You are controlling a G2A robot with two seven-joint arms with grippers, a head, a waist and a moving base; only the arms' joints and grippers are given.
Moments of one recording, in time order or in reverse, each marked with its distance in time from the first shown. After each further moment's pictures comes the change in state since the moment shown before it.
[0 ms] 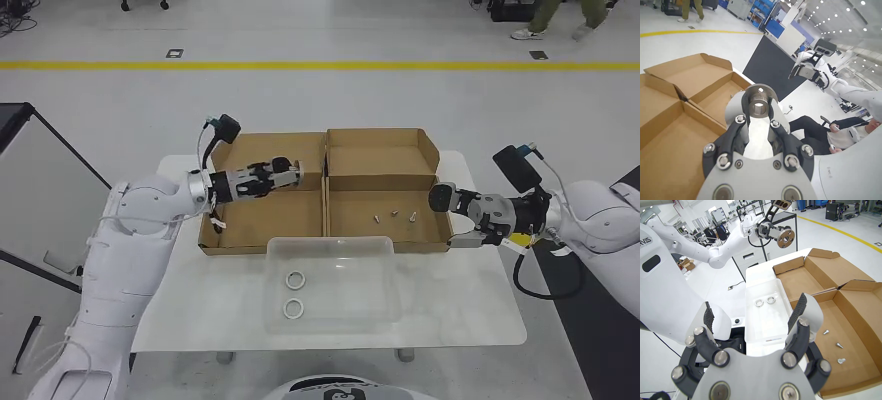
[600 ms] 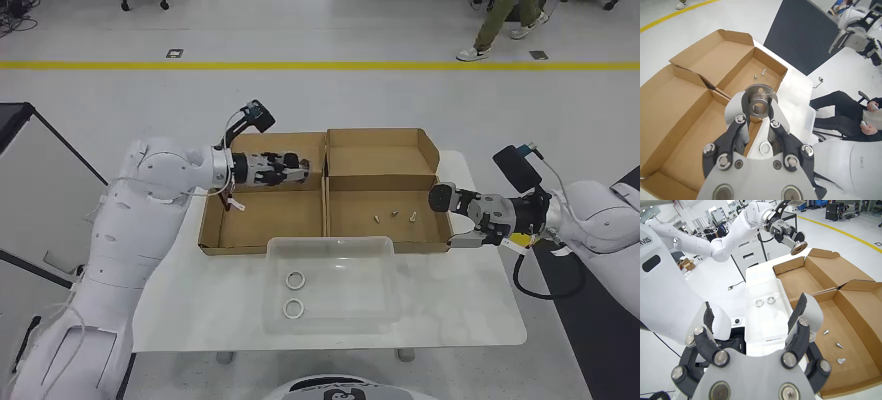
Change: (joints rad) left arm -0.271 -0.012 0.206 0.166 0.235 -0.031 -0.092; right arm 0.000 0.000 0.000 0.000 0.000 0.000 0.000
